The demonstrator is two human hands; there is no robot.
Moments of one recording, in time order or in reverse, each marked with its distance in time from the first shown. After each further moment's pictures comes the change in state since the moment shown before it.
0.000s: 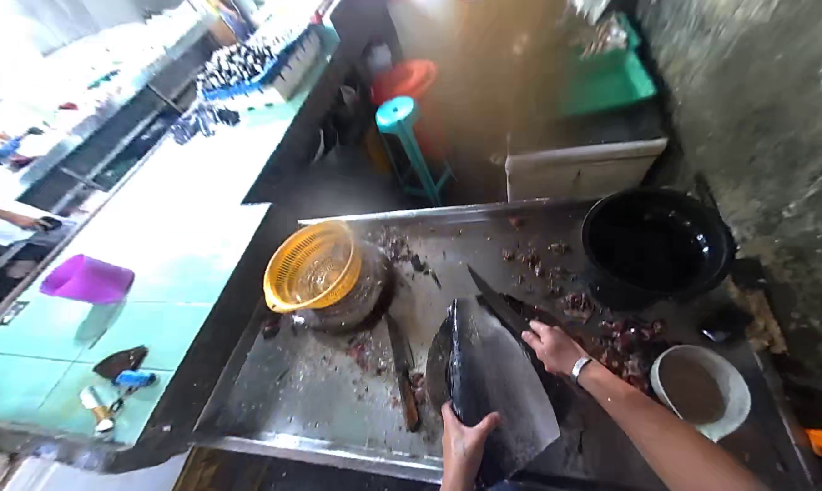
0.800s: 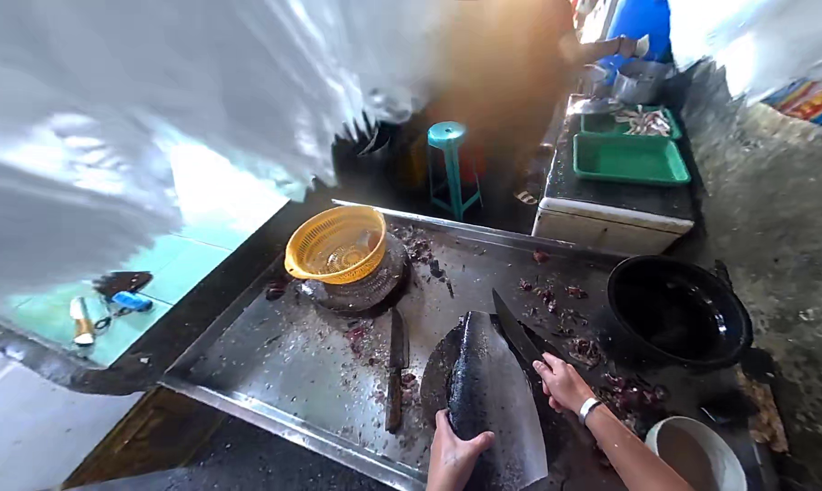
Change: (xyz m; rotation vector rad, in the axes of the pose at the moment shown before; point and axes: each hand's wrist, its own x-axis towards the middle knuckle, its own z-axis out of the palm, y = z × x) left_hand 0.004 -0.010 0.001 -0.001 -0.024 -0.035; right_hand 0.003 0.006 0.003 0.063 -0.010 0.093
